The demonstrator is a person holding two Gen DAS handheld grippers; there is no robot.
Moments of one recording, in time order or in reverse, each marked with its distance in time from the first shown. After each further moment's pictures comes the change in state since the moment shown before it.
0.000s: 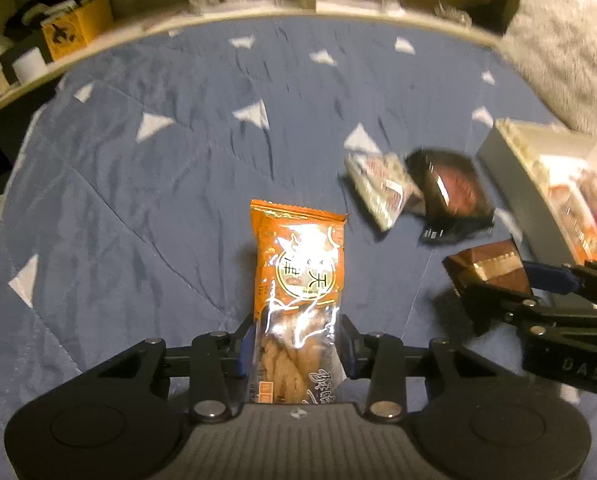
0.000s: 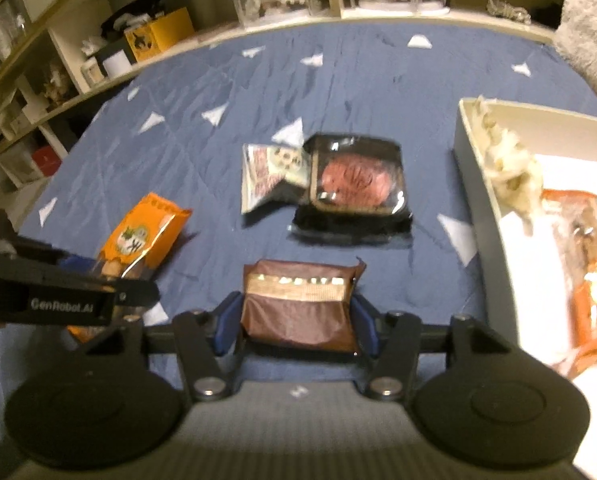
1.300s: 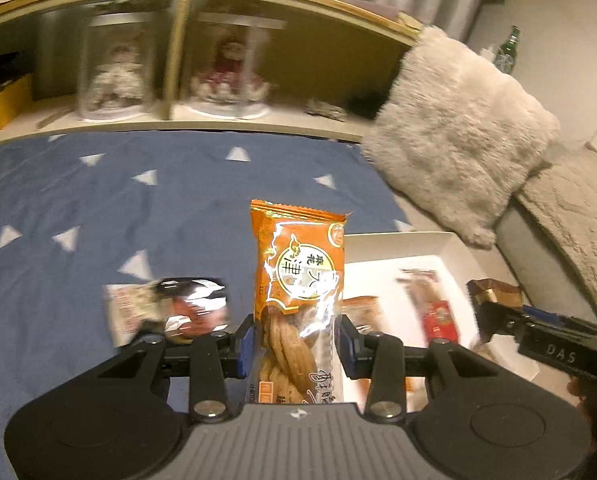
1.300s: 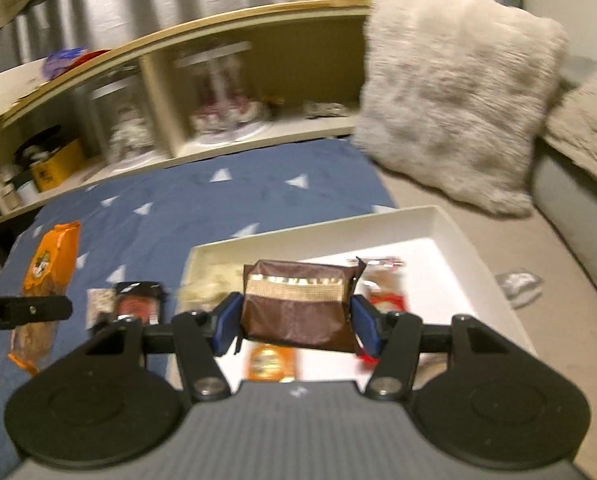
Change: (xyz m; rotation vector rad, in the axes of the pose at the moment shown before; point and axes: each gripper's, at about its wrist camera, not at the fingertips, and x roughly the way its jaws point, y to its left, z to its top) left arm -0.057 -0.179 0.043 -0.026 -0.245 -0.251; right arm -0.160 -0.174 0.008 0.168 -0.262 -0.270
